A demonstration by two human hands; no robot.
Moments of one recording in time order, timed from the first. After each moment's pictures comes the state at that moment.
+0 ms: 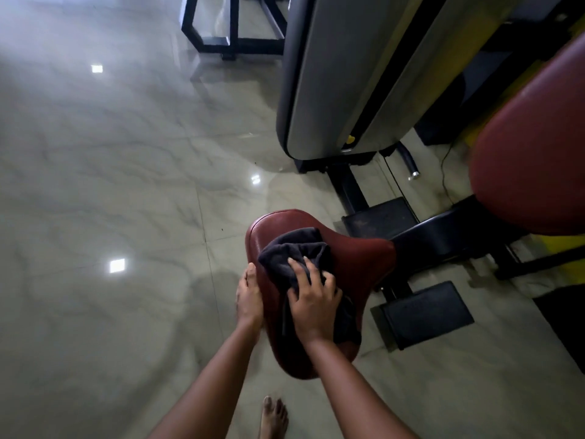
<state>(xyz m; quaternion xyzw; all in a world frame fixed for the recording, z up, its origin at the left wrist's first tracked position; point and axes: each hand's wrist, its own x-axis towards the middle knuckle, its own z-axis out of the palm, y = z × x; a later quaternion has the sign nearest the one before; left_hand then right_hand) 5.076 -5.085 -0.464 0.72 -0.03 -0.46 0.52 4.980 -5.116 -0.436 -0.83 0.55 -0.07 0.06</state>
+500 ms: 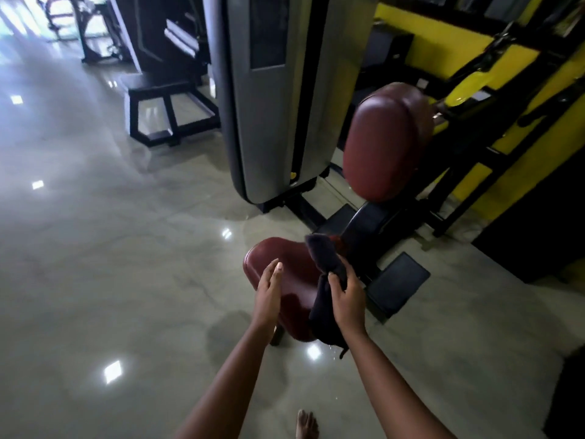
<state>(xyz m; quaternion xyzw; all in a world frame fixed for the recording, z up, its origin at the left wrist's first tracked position) 5.068 -5.004 -0.249 0.61 -0.31 -0.53 0.50 4.932 -5.016 -0.240 -0.55 0.65 -0.41 0.32</state>
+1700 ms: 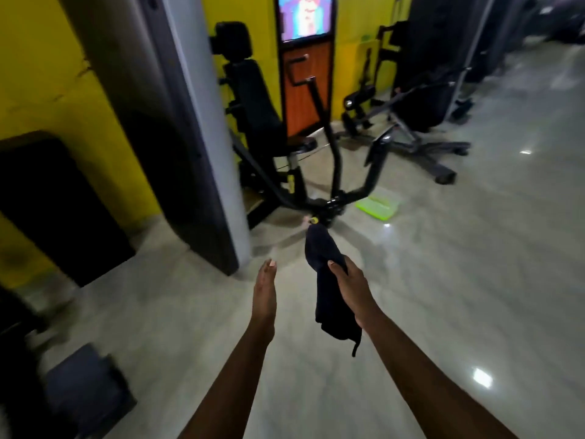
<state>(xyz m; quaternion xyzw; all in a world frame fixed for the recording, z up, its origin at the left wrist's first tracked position) 4.714 -4.649 -0.174 0.13 -0.67 -0.72 -0.04 4.717 -4.492 -0.163 0.13 0.77 -0.62 -0.03</state>
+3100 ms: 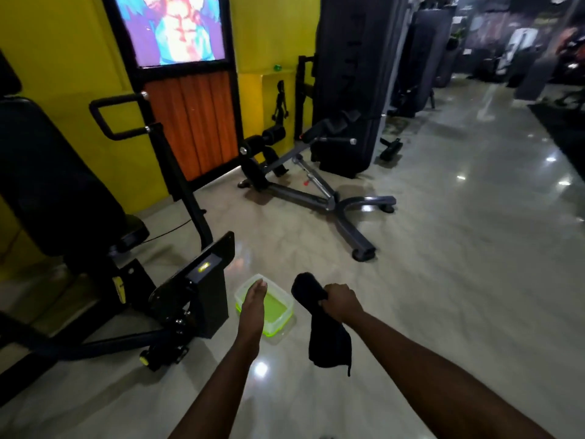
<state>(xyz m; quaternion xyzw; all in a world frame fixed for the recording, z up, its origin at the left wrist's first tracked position) 3.992 -3.869 -0.210 0.12 -0.67 -0.73 -0.08 3.984 -3.680 -0.215 0.09 0.97 -0.20 0.11</state>
